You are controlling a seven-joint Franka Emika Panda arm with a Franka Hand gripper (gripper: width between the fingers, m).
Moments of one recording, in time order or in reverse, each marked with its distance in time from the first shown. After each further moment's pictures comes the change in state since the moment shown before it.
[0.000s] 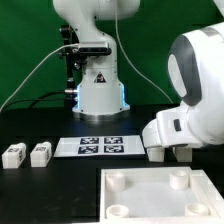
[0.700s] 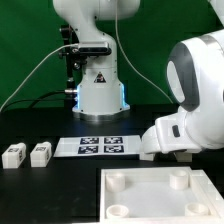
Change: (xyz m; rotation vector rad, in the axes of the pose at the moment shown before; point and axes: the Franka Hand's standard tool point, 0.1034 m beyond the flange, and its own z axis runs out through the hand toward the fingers) arm 0.005 0.006 0.010 0.003 0.011 -0.026
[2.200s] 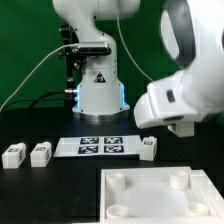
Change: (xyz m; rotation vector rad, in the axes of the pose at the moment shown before) arm -0.046 0.027 -0.098 0.017 0.053 -0.043
